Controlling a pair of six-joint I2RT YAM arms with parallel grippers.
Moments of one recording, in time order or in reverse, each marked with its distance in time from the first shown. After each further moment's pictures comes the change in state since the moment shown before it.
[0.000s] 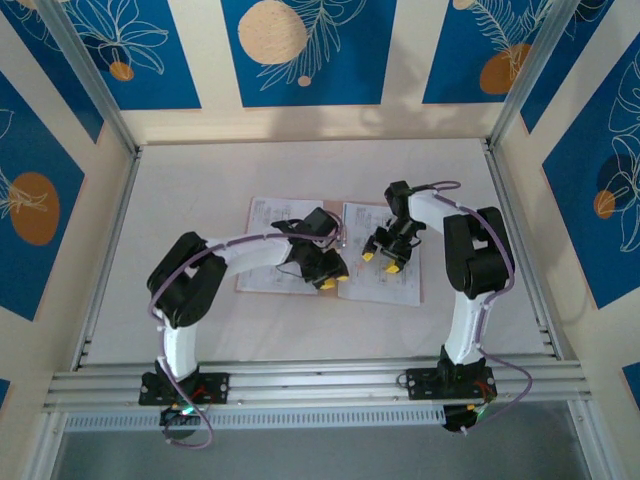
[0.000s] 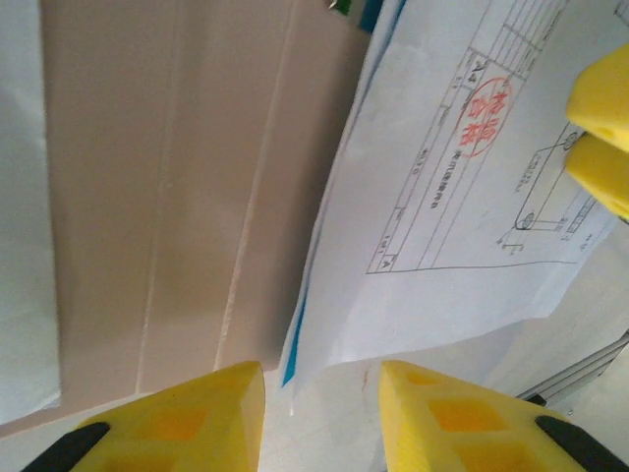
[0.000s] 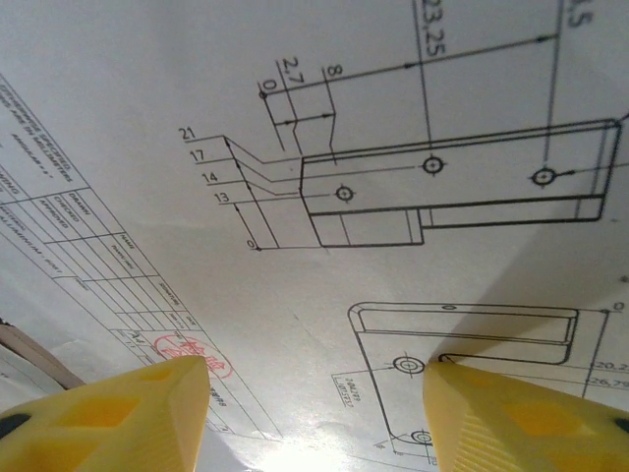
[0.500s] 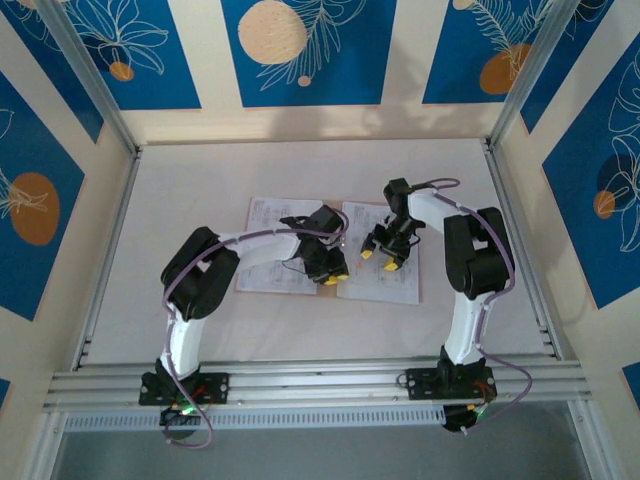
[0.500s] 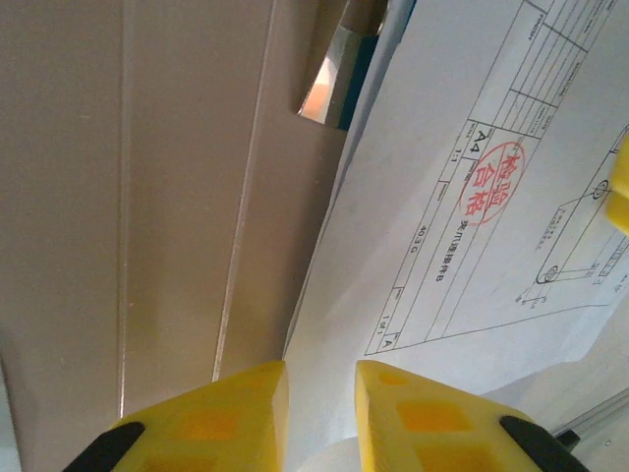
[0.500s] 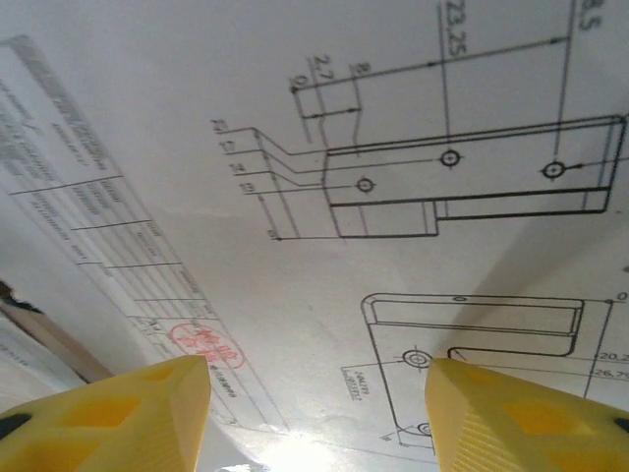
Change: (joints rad) left arm 0.005 0.088 0.084 -0.040 -0.035 0.057; right arm 0.003 -0.018 0.020 0.003 -0.007 -0.008
